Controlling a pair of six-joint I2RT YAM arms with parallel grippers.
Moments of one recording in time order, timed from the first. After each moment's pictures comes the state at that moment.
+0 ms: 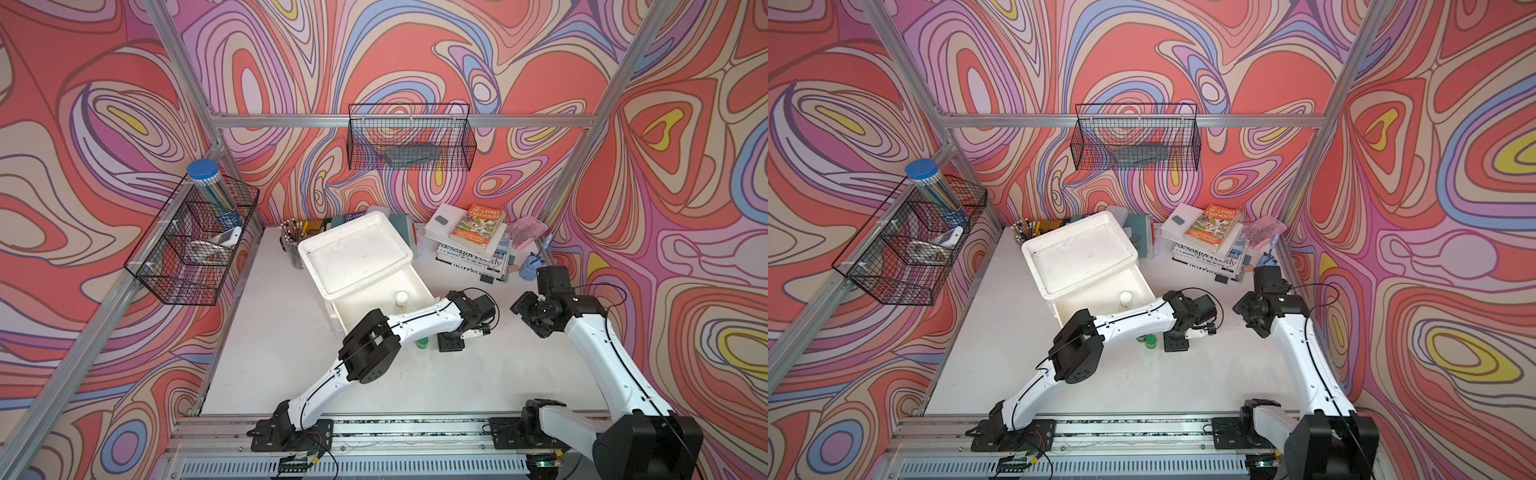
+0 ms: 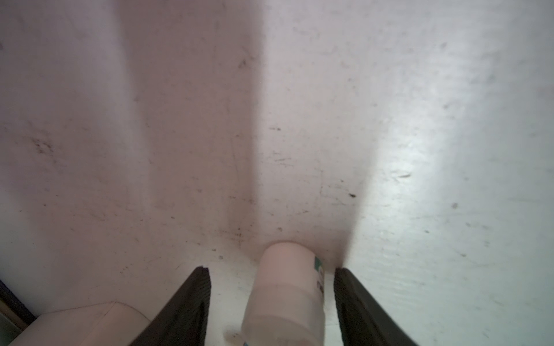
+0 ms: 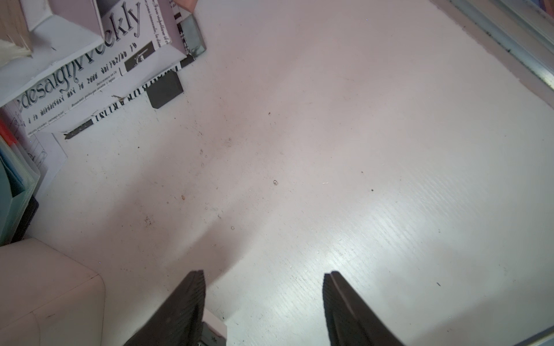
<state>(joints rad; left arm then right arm) -1.08 2.42 2.12 -1.17 -0.20 0.41 -0.06 1.13 0.94 -0.92 0.05 0.74</state>
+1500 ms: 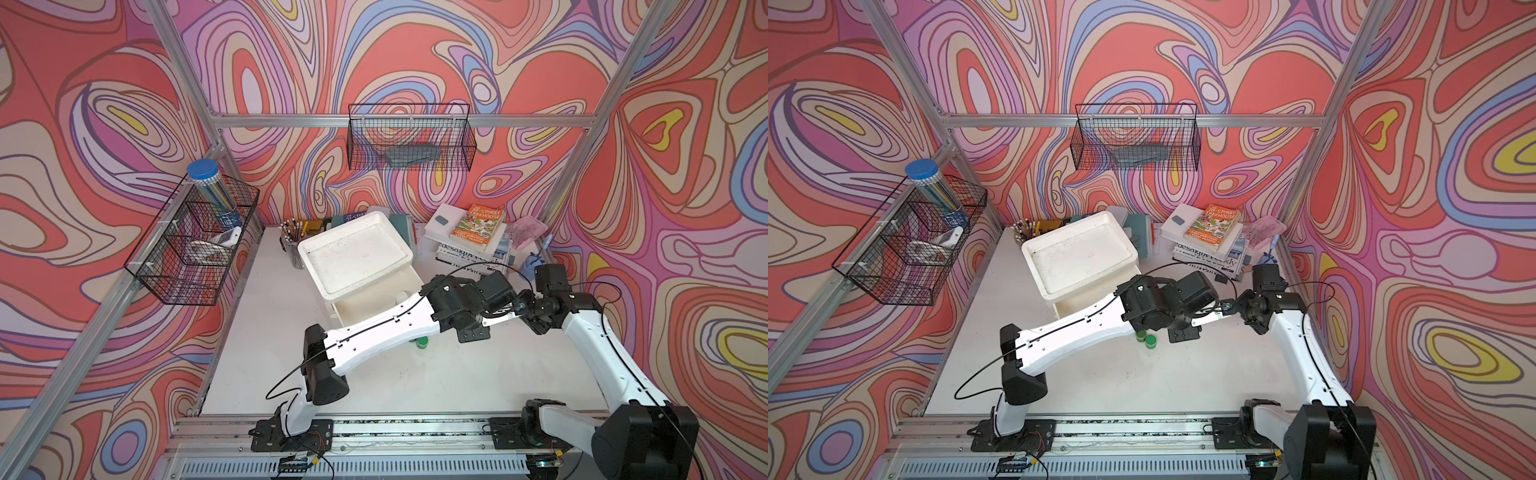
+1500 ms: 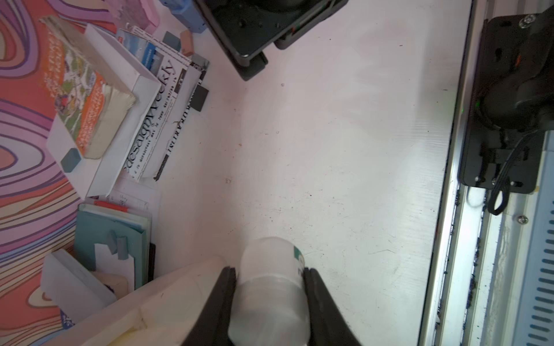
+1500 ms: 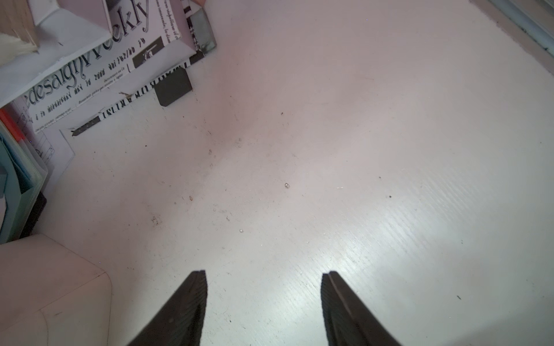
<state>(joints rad) -1.20 2.00 2.24 -1.24 -0.21 0.32 -0.06 1.17 0.94 -0.87 0.02 0.74</state>
